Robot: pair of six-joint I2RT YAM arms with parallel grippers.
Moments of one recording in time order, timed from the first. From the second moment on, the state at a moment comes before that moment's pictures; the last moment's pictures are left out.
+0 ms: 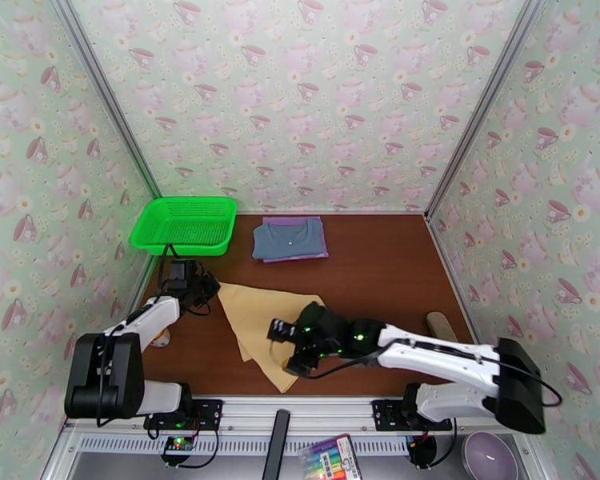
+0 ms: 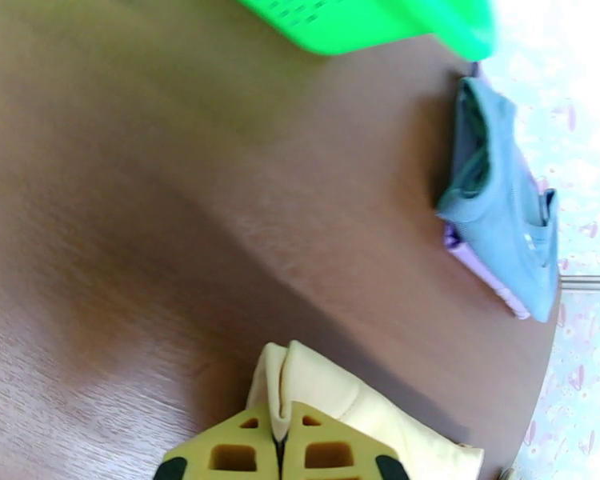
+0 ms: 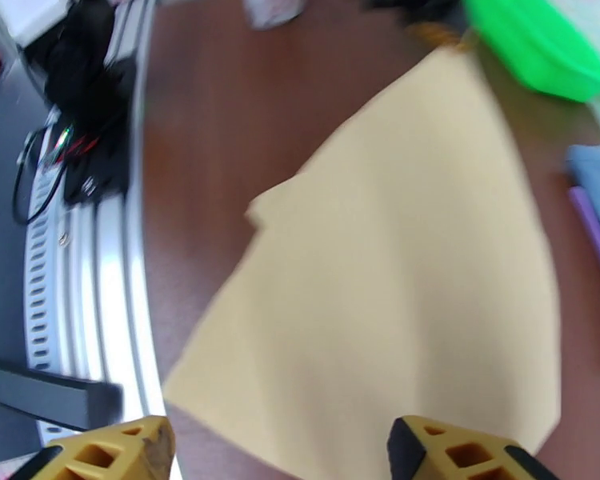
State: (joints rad) left arm 0.02 1.38 0.70 -0.16 0.22 -0.70; right arm 1.23 1.38 0.96 -0.52 -0.12 -0.16
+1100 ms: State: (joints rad) left arm 0.02 1.34 0.70 -0.19 0.28 -0.69; right arm 1.41 1.87 1.18 -0.63 0.18 0.40
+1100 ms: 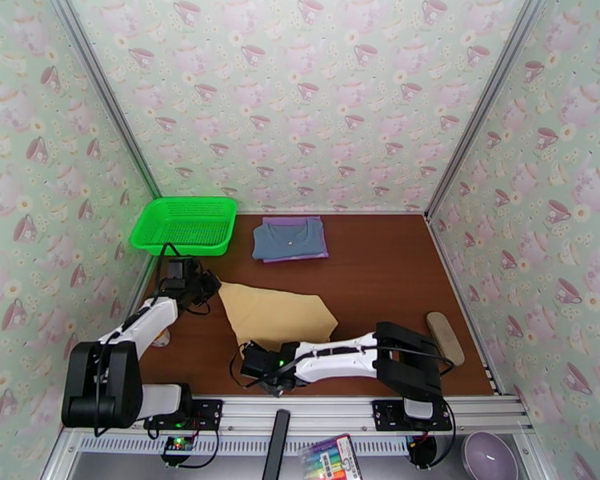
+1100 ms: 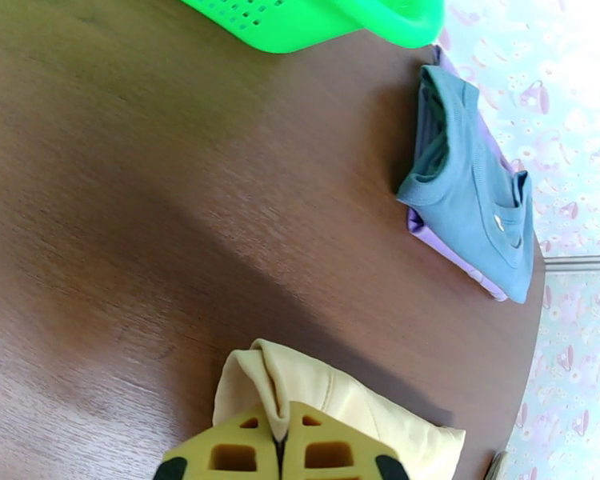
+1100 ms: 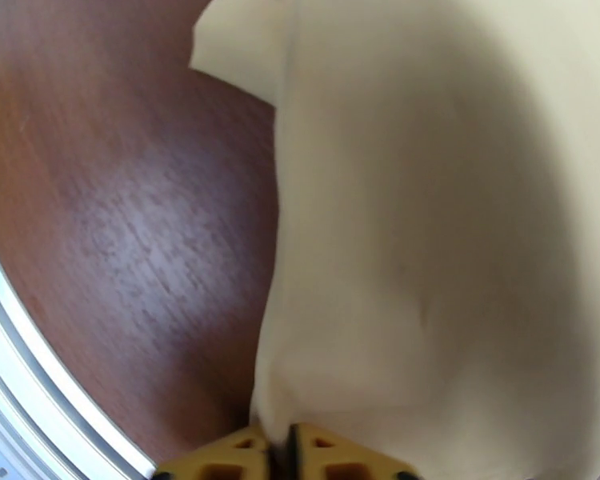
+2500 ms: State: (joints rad) left arm -0.15 0.96 1.54 -1.07 0.41 -0.56; right arm 1.19 1.03 1.81 -1.28 0.32 -0.30
